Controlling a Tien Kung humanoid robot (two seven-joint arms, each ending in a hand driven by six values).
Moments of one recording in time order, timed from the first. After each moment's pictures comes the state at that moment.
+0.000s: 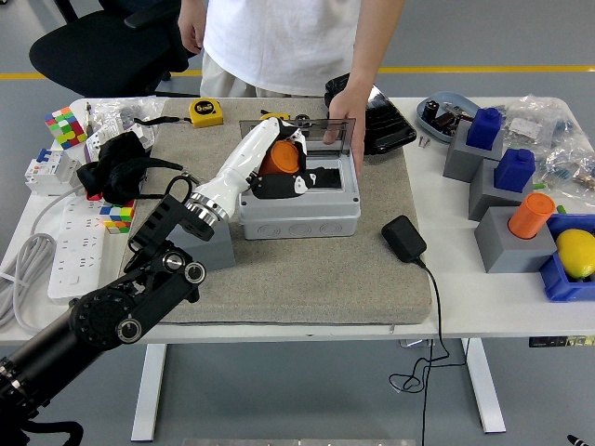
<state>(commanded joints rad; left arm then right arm) -0.63 0.05 -0.80 -1.12 1.66 0.27 -0.09 0.17 -0.35 0.13 0.32 0.22 -0.11 0.00</state>
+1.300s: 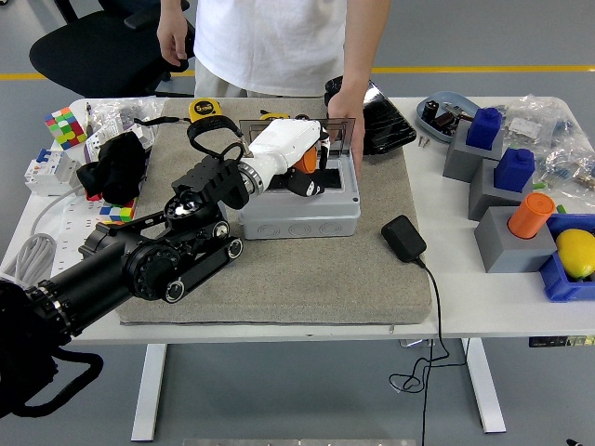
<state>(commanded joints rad) -0.89 0.00 -0.57 -0.82 1.83 0.23 0.05 0.18 -0.36 0.08 0.33 0.22 -0.10 0.00</state>
